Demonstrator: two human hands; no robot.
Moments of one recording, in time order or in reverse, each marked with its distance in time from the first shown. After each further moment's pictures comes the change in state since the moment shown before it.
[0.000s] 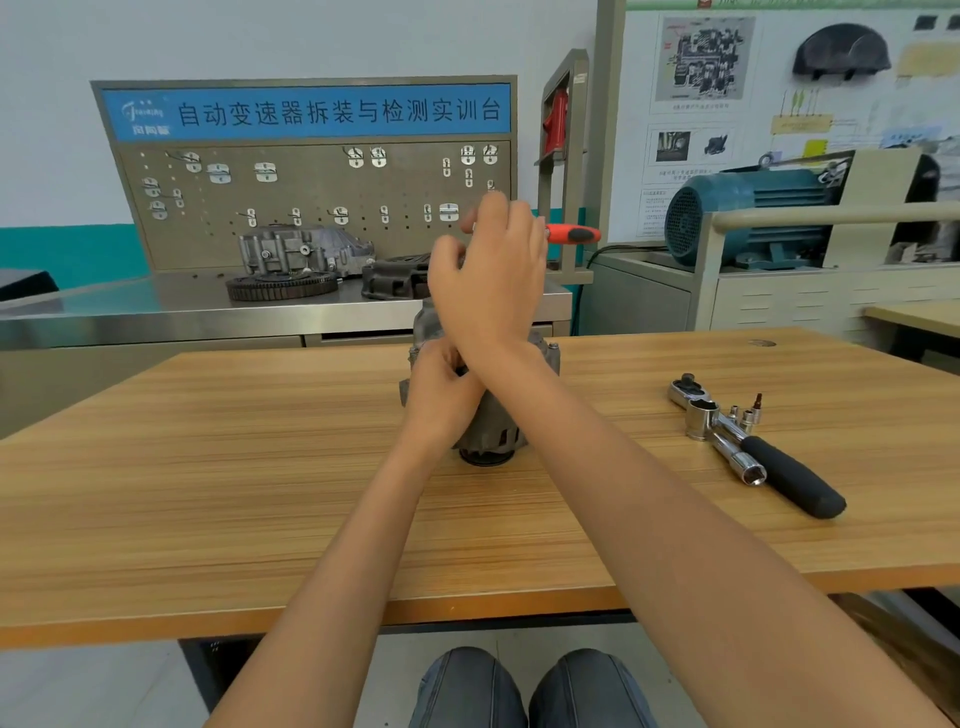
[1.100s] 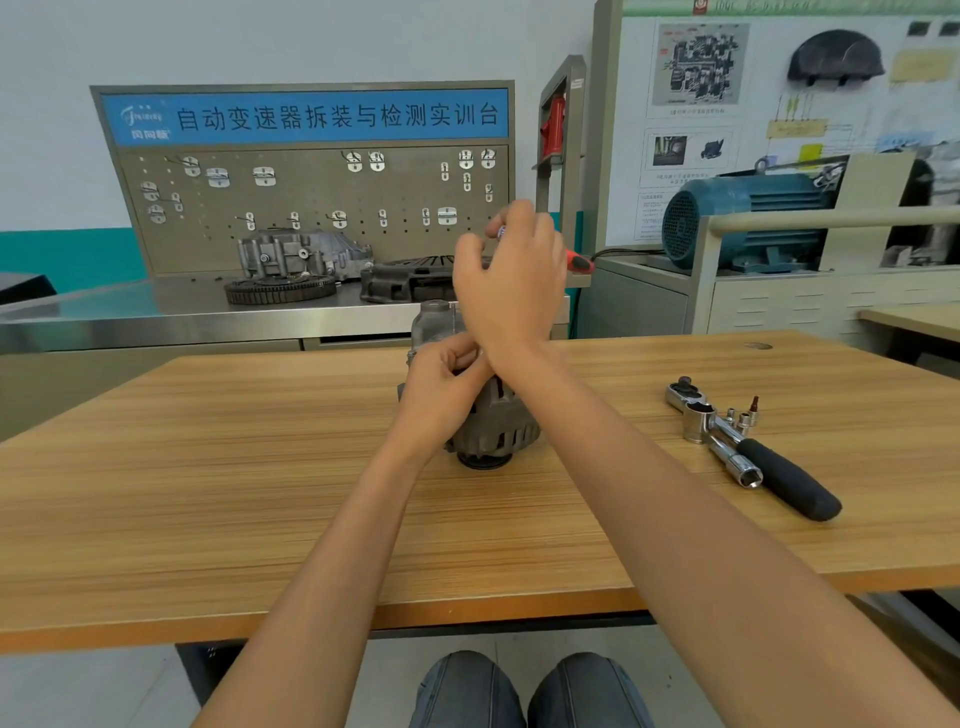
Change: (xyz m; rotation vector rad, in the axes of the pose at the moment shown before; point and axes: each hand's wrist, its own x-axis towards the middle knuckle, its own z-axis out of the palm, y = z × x) left_hand -0.005 0.014 -0.005 -0.109 -0.157 0.052; right_hand 0.008 0.021 -0.001 -0.028 0.038 0.040
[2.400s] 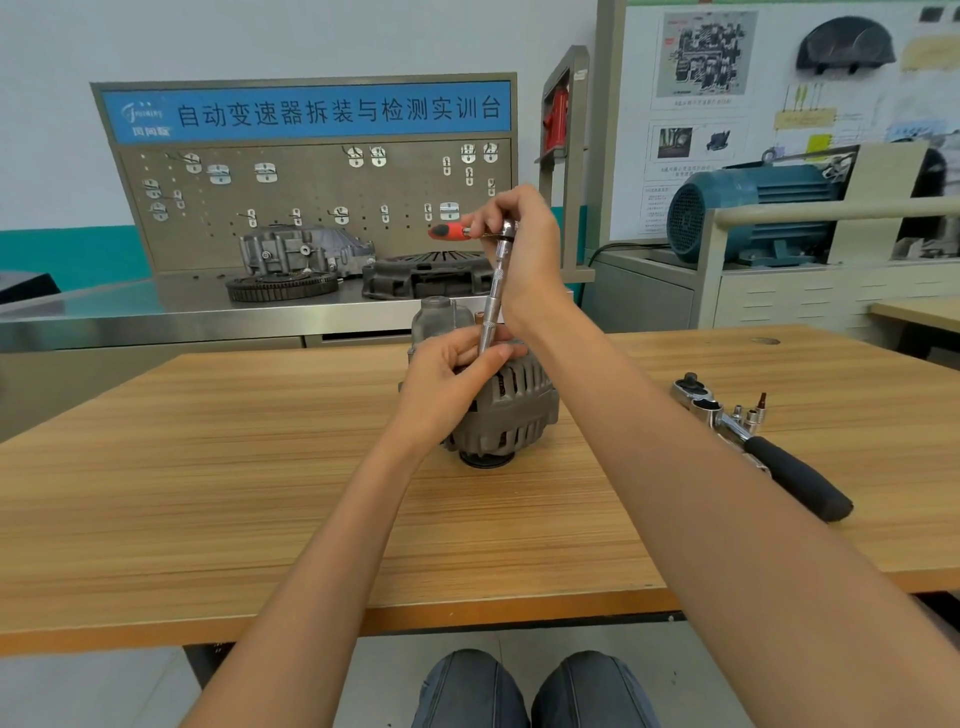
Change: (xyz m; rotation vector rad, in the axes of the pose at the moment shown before) left_hand 0.005 -0.007 -0.004 0.040 -0.037 0.009; right_hand 0.027 -0.003 -0.008 1.093 -0.325 0.530
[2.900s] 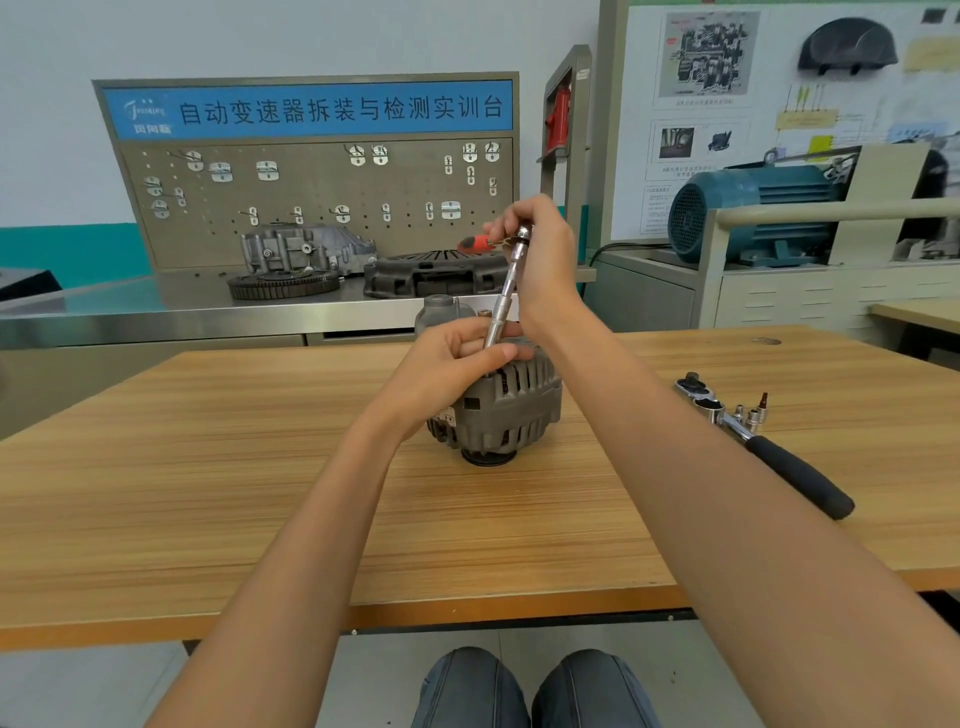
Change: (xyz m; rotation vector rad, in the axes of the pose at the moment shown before) left_hand 0.010 0.013 -0.014 -0.019 -0.207 -0.165; right_hand 0.000 0.001 -0.010 -0.025 0.076 0.010
